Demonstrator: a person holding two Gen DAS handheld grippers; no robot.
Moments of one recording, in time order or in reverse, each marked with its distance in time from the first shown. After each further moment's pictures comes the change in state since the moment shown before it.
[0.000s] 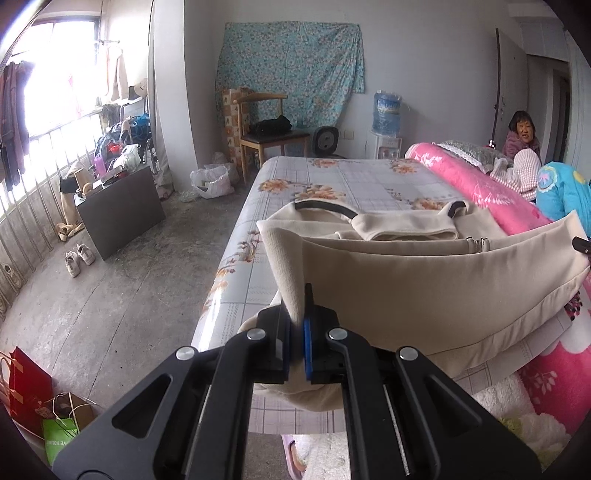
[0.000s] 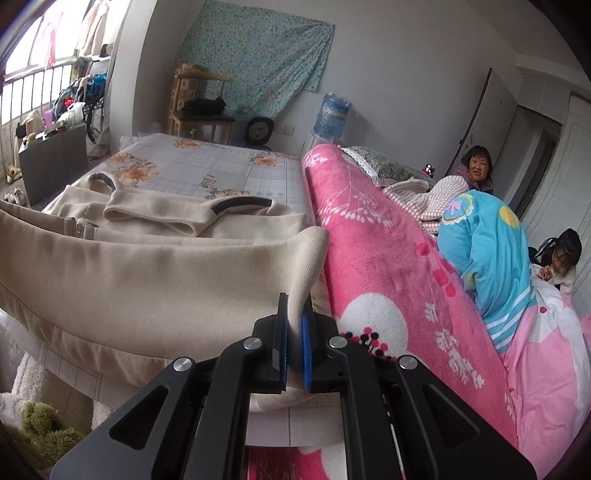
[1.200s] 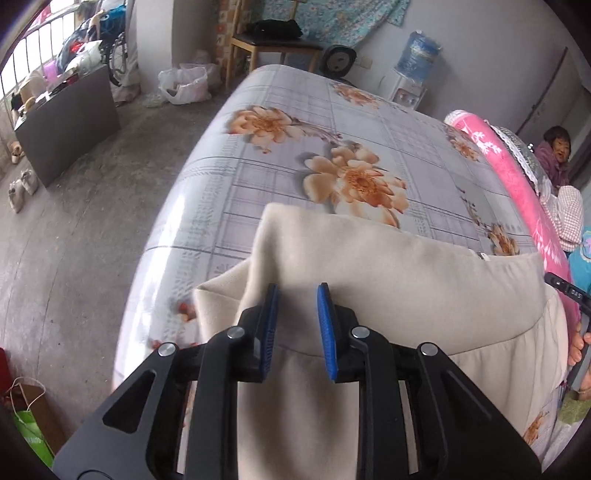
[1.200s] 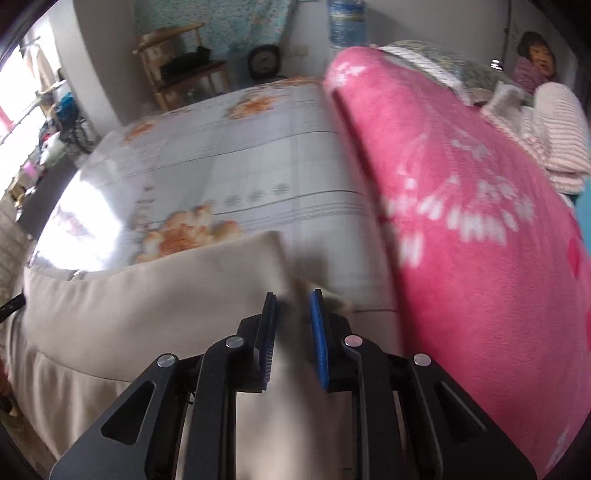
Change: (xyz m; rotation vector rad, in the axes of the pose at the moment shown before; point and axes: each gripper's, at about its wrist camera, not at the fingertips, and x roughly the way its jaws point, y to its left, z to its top) left arm 0.302 0.038 0.092 -0.203 0.391 -0.118; right arm 0.316 -0.035 0.106 0.259 0.351 0.248
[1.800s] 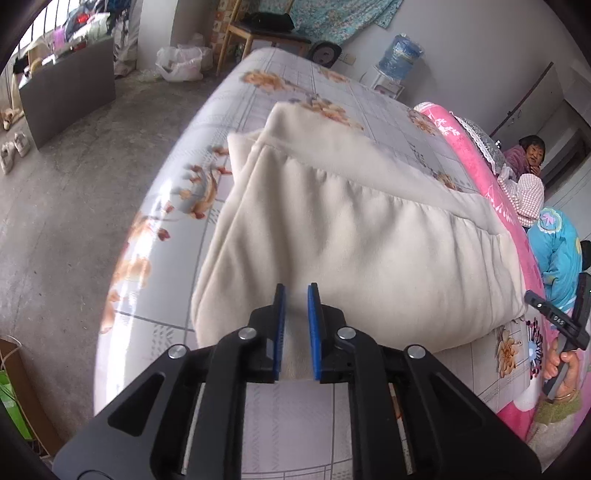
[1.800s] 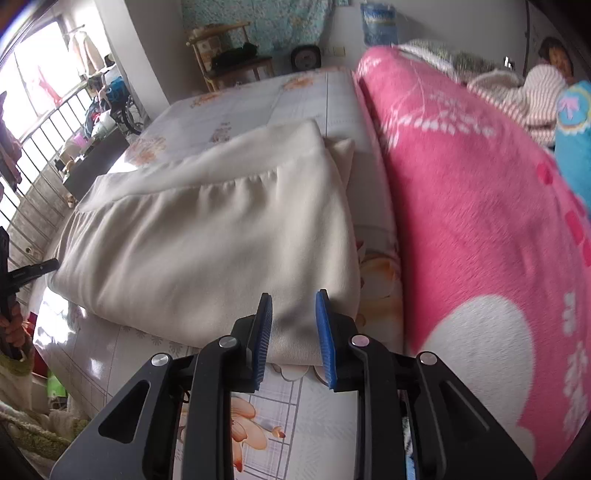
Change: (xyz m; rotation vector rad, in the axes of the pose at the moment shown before) left arm -0.089 0.014 -0.118 -0.020 -0.009 -0.130; right arm -0.111 -0.007 -0.139 -0.138 -0.030 0.163
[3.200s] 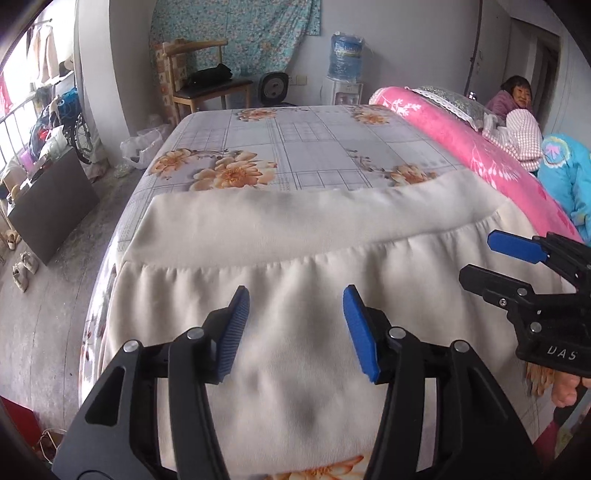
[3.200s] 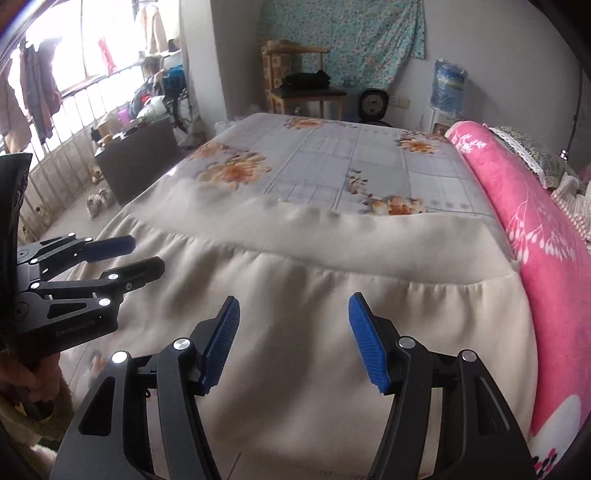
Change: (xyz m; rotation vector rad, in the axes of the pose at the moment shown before) left arm 0.059 -0.134 0.034 0.308 -0.103 0.113; right arm 0.059 0.168 0.050 -0.176 -0.121 0.032
